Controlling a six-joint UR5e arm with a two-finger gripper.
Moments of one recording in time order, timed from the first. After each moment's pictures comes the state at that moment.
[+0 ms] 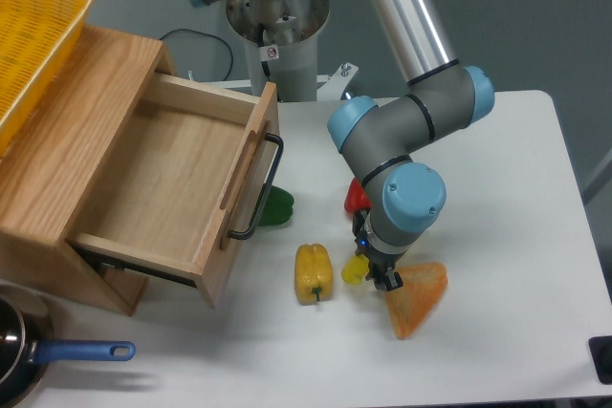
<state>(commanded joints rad) 2.53 -2.15 -1.49 -1.17 1.50 1.71</state>
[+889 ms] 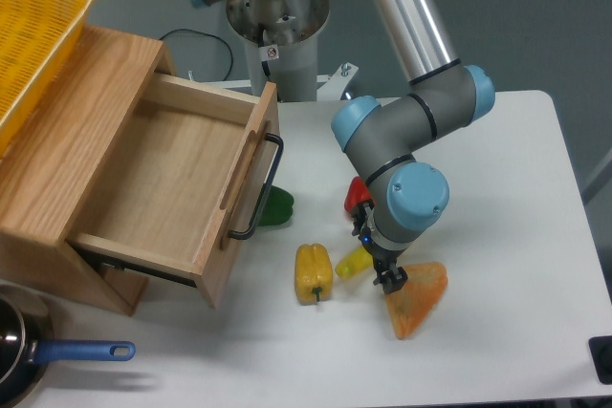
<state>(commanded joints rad) 2.56 -2.16 -1.53 -1.16 1.49 1.70</state>
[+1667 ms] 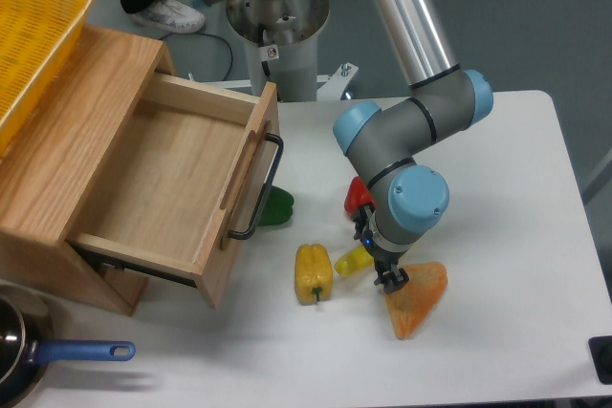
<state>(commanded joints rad) 2.56 -2.16 -1.55 -1.13 1.49 1.69</state>
